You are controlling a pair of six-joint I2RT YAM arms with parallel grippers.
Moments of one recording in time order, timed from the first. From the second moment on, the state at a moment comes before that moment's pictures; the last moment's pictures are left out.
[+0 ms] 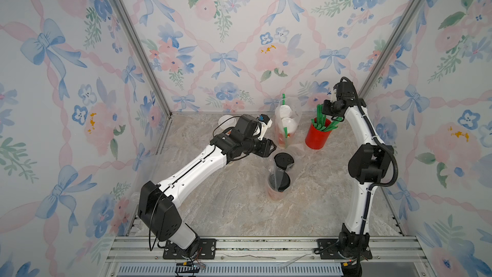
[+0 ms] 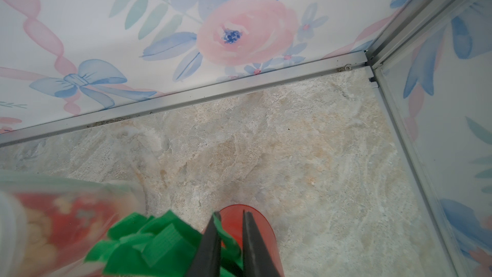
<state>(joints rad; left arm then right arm) -0.67 1.54 1.45 -0.58 0.27 -0.26 -0.03 2.23 2.25 -0.83 0.00 0.16</state>
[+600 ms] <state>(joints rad) -0.67 1.54 1.45 -0.58 0.27 -0.26 0.00 2.09 2.20 -0.83 0.11 0.12</state>
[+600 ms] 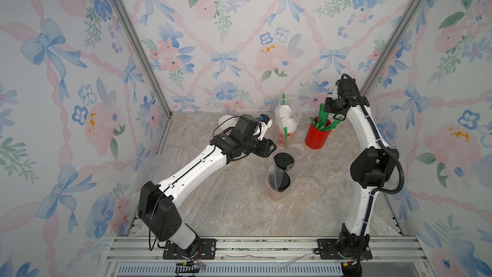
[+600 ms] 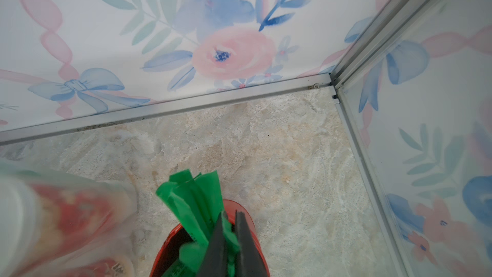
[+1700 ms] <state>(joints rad) -0.67 1.61 1.55 -0.58 0.28 -0.19 0.26 1.64 2.22 -0.84 0.24 0.06</state>
